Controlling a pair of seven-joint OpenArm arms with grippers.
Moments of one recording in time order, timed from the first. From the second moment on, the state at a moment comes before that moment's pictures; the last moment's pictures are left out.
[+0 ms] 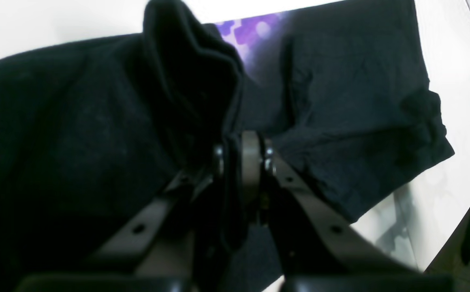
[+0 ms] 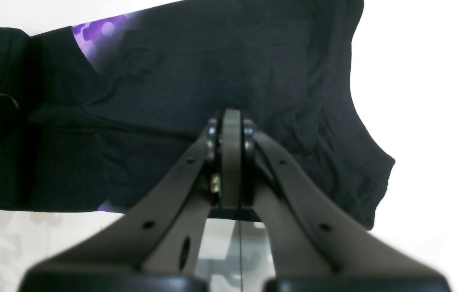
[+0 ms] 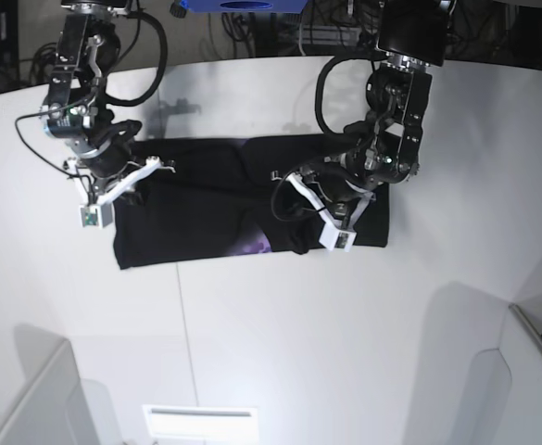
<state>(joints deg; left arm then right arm) 1.7 -6.8 10.2 91.6 -32.5 -7.2 48.8 -13.6 3.4 11.1 111.5 18.6 8.0 -55.7</state>
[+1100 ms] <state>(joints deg) -2.5 -2.7 18.7 92.7 -32.9 -7.5 48.9 -12.8 3.4 11.1 111.5 18.6 8.0 -55.7</state>
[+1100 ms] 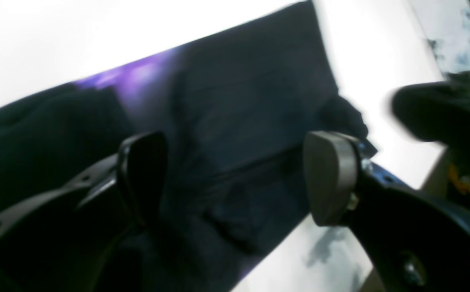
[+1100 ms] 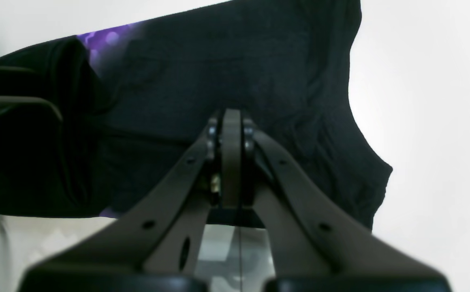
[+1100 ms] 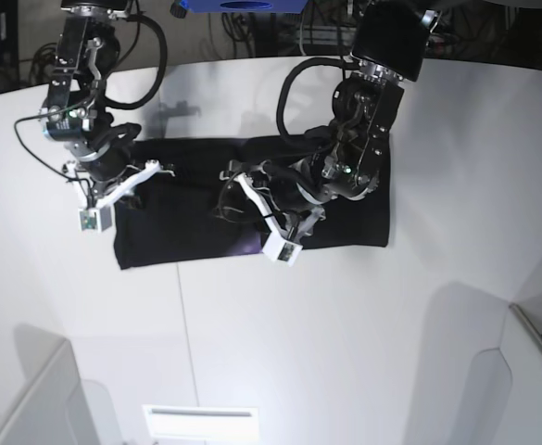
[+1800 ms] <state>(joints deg) 20.4 -18.6 -23.1 104.0 -32.3 -15.1 44.9 5.2 5.0 28.5 86.3 18.2 24.0 -69.6</state>
